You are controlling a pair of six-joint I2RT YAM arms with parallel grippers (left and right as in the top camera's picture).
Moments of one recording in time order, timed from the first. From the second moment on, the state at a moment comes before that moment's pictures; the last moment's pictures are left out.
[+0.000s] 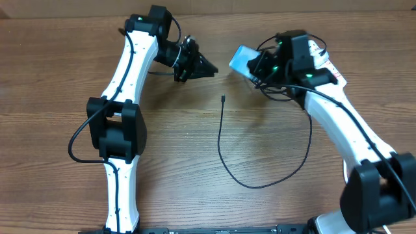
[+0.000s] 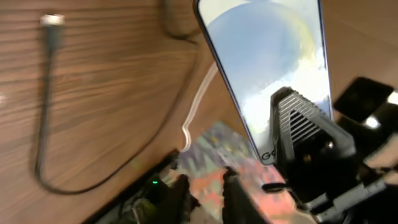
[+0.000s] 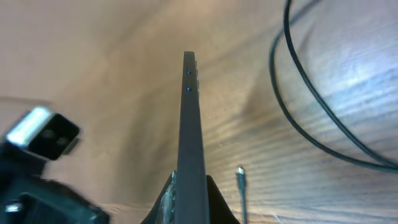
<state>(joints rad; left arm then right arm) -0.19 2.37 2.23 -1.35 1.10 -0.49 0.24 1.68 1.32 -0.38 -0.29 0.77</state>
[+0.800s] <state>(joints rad) -0.19 2.37 2.23 -0.92 1.47 -0.59 0.30 1.65 1.32 -0.17 -0.29 1.50</state>
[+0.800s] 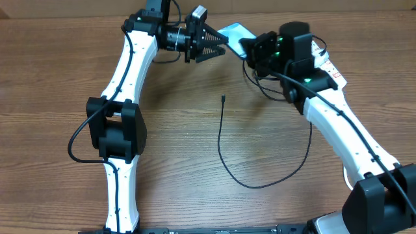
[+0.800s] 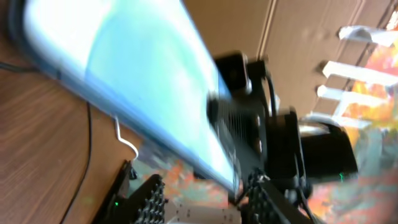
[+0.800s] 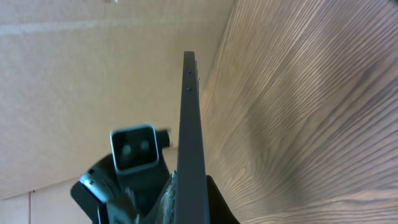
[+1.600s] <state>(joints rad) -0.19 2.37 2.23 -0.54 1.34 -1.19 0.44 1.64 1.33 -0.07 -0.05 1.55</state>
